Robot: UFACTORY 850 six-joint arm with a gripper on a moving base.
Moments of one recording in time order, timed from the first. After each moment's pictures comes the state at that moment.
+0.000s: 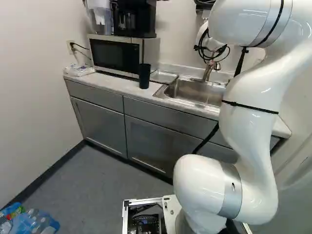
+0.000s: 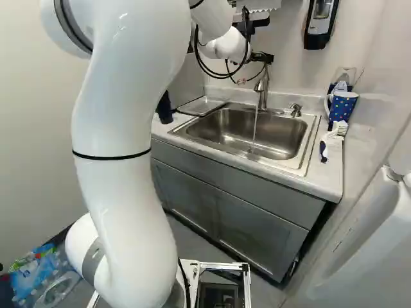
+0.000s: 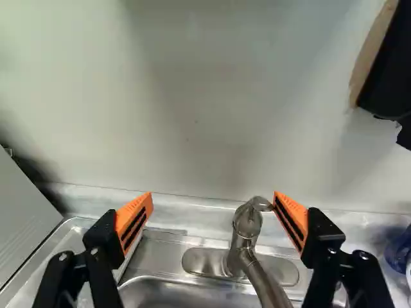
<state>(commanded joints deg) -22.4 -20.5 -85.3 0.0 11.2 0.0</state>
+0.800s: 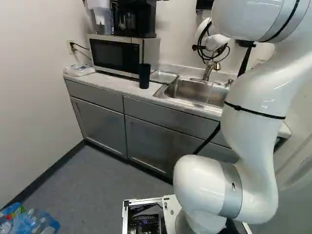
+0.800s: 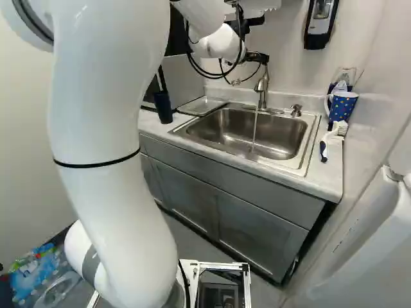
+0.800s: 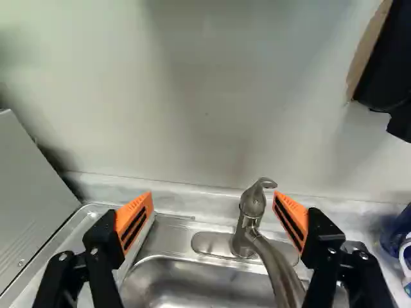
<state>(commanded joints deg) -20.9 -14.1 -77.9 0.0 11.2 0.0</state>
